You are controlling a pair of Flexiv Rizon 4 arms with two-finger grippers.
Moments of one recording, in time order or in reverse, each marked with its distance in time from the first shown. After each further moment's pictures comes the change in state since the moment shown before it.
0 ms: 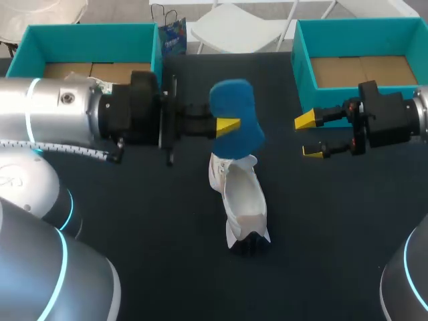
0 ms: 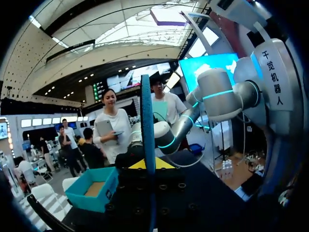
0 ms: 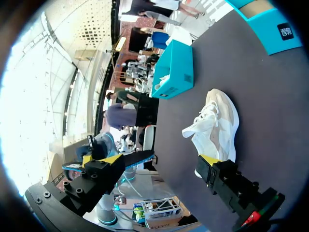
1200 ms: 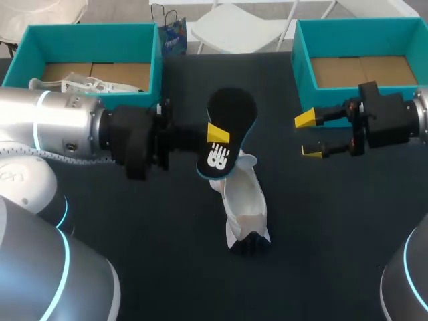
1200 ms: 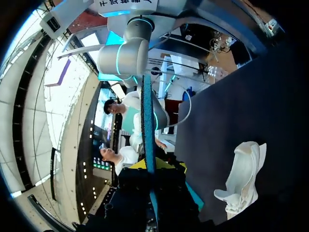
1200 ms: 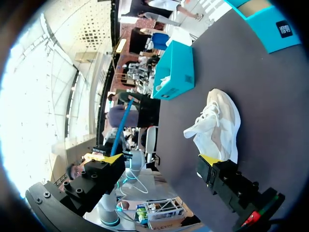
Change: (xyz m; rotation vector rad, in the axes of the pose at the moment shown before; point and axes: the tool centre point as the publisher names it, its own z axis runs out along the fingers) left arm -0.005 0.051 -0.011 0.024 0.067 1.138; right arm 0.002 0.000 0.001 -0.006 0.024 0.015
